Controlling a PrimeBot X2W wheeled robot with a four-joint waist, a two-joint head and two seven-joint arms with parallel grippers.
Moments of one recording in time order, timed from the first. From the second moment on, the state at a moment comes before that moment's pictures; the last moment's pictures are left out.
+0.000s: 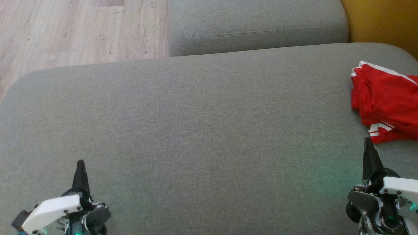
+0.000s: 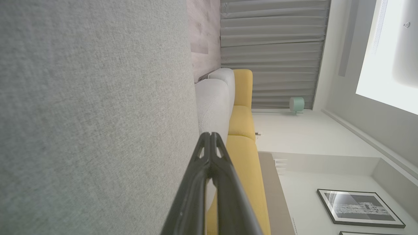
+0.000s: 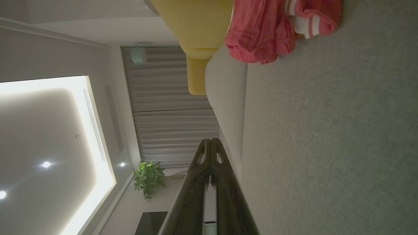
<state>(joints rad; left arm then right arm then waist) -0.06 0.05 0.07 0.28 -1.60 -0.12 0.11 -0.06 -0.04 -0.13 0.28 1.60 0.13 0.11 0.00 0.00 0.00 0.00</state>
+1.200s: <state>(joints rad) -0.06 0.05 0.07 0.28 -1.60 -0.12 0.11 -0.06 -0.04 -0.13 0.28 1.60 0.13 0.11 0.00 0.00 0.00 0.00</state>
